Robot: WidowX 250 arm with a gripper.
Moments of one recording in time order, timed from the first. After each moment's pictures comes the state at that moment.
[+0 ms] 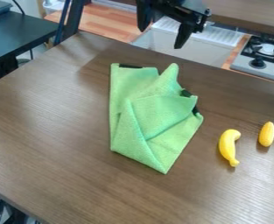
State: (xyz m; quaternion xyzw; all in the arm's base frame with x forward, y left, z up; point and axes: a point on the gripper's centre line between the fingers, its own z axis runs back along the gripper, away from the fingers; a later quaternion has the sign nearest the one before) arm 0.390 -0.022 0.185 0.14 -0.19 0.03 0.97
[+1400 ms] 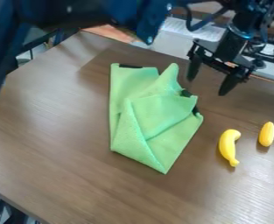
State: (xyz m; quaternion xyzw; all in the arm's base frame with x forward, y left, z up) arm 0.447 -0.085 0.091 0.15 -0.07 0.09 0.98
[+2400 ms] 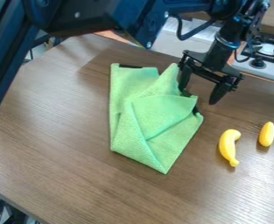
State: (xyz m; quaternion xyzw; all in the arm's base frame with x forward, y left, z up) arm 0.446 -0.072 0.068 0.14 -0.04 0.11 0.98
